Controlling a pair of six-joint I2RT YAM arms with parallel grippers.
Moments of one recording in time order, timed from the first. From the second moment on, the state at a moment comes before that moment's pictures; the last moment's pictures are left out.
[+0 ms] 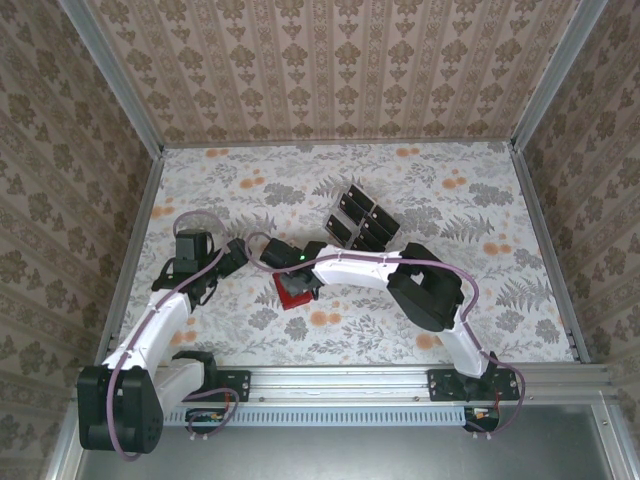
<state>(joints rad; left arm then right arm) -0.13 1.00 0.53 -0.34 0.13 -0.61 1.01 2.13 1.59 -0.69 0.26 0.44</state>
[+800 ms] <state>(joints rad) -0.13 1.00 0.53 -0.34 0.14 -0.61 1.02 2.13 1.60 -0.70 0.26 0.40</state>
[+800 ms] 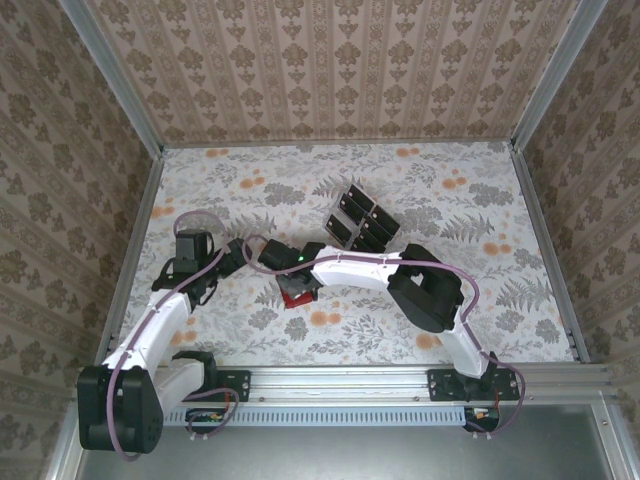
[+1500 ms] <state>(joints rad) -0.37 1.10 0.47 -0.27 0.12 -0.64 0.99 2.09 1.53 -0.62 0.20 0.41</state>
